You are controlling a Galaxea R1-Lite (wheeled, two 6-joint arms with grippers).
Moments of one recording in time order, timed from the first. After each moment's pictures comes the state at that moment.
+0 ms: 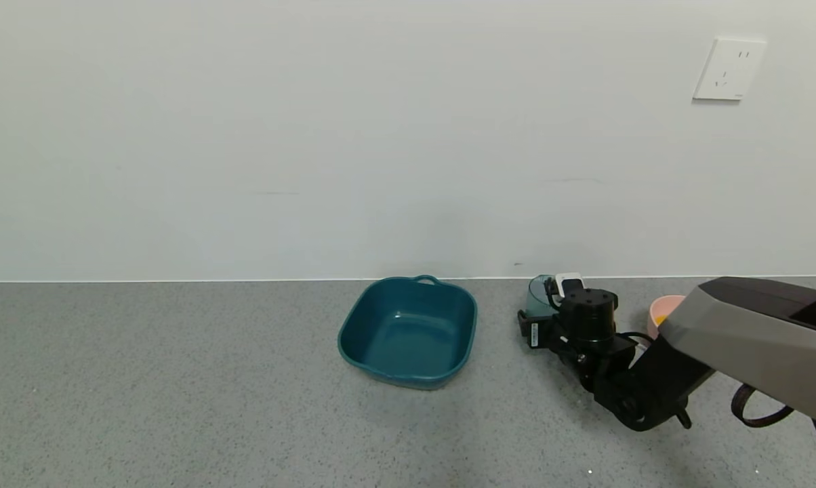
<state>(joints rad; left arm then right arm) 0.00 0.00 0.00 0.00 -0.05 0.09 0.37 2.39 -1.01 -1.06 -0.32 0.09</state>
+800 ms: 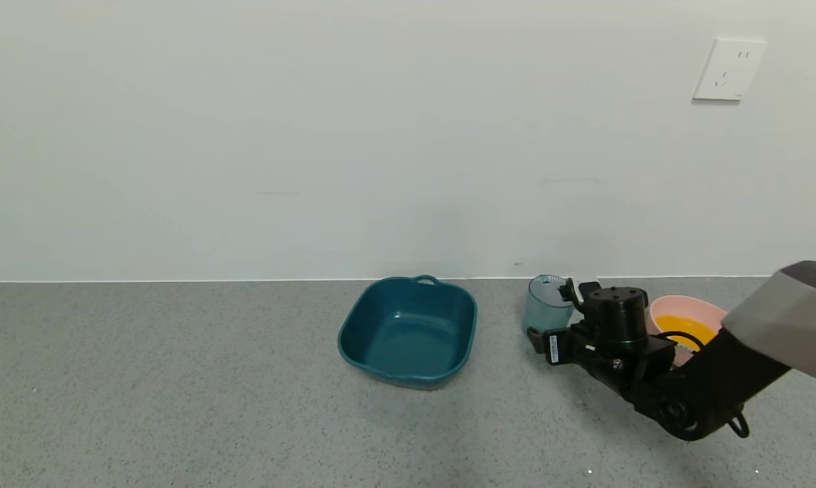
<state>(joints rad) 0.00 0.00 0.00 0.00 -0.05 0.09 0.36 2.17 -0.83 -0.88 -0.22 0.09</state>
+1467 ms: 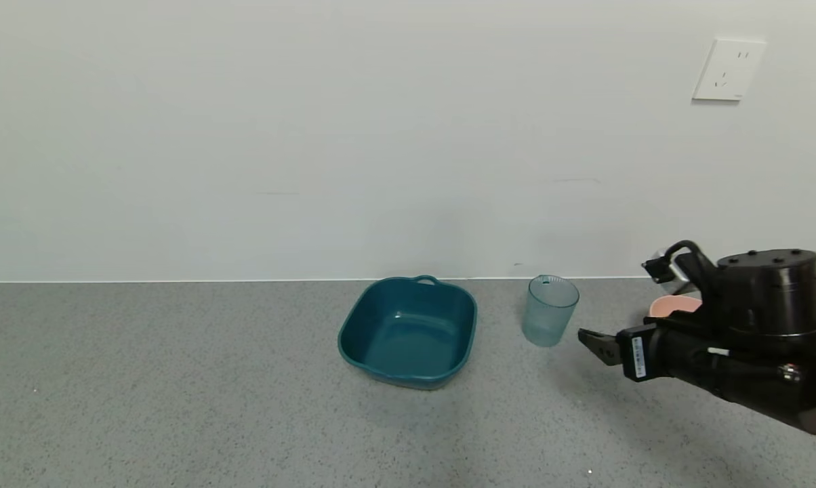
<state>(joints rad) 0.00 0.00 0.00 0.00 -0.05 0.10 0.40 1.56 -0.68 -0.39 -0.17 0.09</state>
